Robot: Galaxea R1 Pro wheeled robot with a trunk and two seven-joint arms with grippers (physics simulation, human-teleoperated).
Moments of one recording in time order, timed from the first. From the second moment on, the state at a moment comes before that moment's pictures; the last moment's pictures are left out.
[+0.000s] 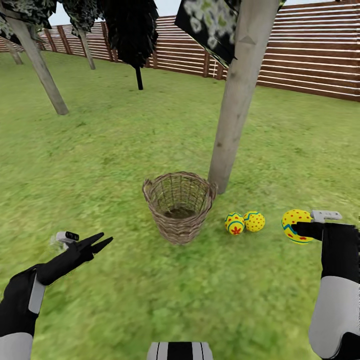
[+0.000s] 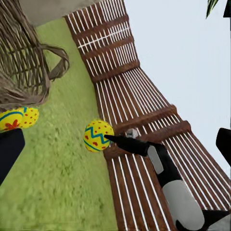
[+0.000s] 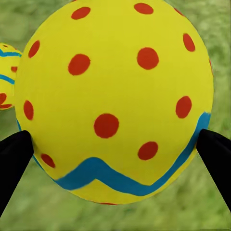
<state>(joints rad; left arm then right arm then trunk) -0.52 0.14 0.54 -1.09 0.20 0.92 -1.54 -0.82 -0.14 -0.64 -1.16 0.72 0.73 0.52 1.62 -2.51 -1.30</state>
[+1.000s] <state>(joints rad) -0.52 0.06 0.42 -1.12 0.20 0.92 -1.54 -0.82 -0.12 -0.56 -0.93 0.73 0.49 0.47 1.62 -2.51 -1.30</state>
